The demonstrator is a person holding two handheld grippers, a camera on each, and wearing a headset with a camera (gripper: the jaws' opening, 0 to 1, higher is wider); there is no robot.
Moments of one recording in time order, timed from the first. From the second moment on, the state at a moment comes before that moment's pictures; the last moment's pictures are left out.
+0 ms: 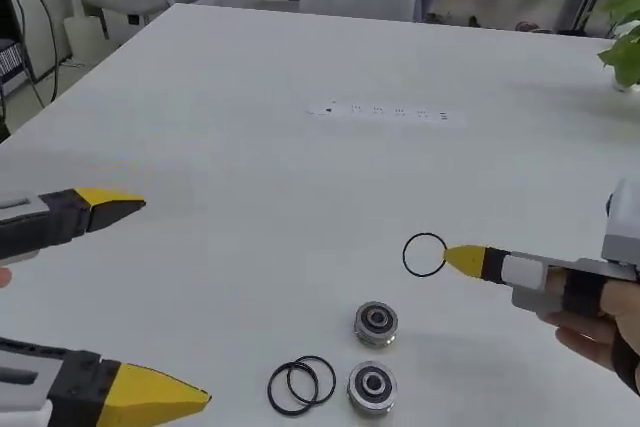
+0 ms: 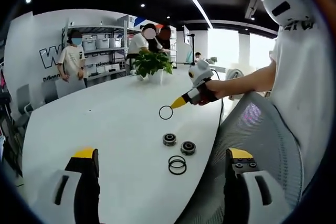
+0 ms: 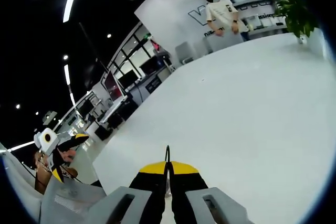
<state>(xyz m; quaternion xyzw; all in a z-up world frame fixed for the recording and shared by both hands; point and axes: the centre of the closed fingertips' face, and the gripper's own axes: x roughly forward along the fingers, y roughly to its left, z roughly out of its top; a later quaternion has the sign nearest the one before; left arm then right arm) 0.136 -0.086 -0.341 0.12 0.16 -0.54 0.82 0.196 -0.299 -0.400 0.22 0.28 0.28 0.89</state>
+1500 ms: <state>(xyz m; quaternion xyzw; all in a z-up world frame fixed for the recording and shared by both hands) 0.119 -0.092 -0.381 0.09 0.21 -0.53 0.81 0.193 -0.268 -0.361 0.23 0.25 0.31 0.89</state>
